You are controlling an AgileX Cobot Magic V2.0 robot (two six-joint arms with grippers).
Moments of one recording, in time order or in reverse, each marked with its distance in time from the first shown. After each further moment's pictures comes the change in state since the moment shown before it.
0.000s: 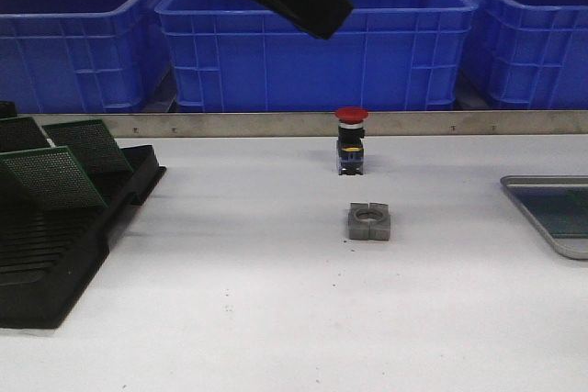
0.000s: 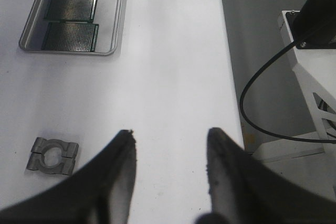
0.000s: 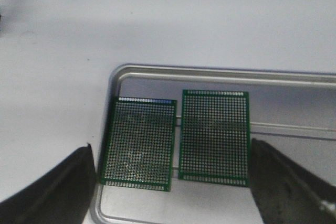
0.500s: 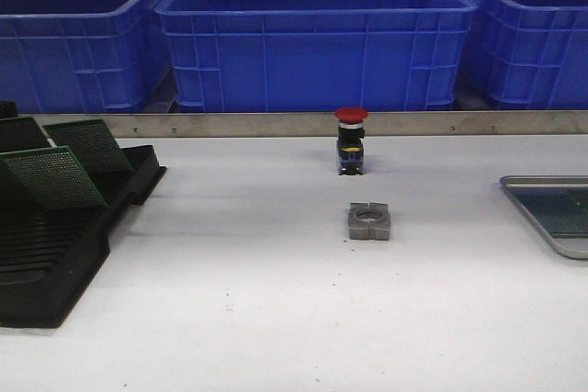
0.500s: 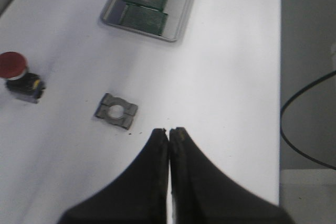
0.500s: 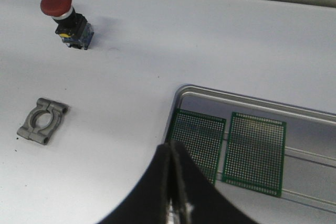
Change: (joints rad) left arm 0.211 -0.075 0.000 0.008 0.002 -0.128; right arm 0.000 -0.202 0.000 -0.006 0.176 -0.031
